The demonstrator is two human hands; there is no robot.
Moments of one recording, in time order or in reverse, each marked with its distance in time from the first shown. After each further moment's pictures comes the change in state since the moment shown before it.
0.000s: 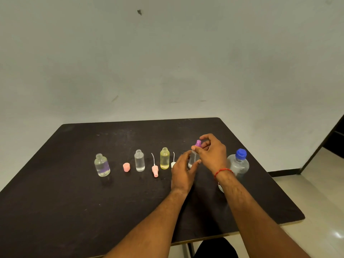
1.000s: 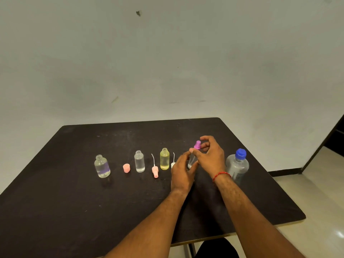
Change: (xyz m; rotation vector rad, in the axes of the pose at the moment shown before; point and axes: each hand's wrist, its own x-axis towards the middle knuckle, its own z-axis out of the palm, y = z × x) left_hand 0.000 -0.002 -0.001 -0.042 0.005 0.017; right_hand -0.007 0.004 0.006 0.065 0.013 0.024
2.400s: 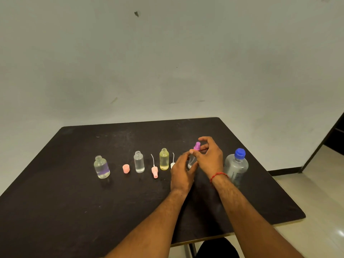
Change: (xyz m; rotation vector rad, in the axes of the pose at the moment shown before) left_hand 0.000 -0.004 0.000 -0.007 -0.004 0.032; right_hand 0.000 0.009 0.008 0.000 0.034 -0.002
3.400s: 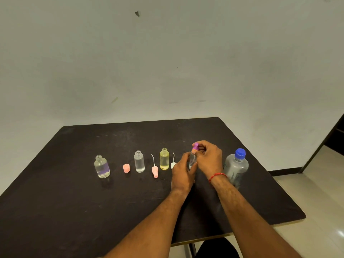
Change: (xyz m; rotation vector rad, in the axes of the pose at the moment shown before) left_hand -0.003 0.005 -0.003 0.079 -0.065 -0.061; right_hand 0.000 0.001 0.003 -0.061 -0.014 0.016
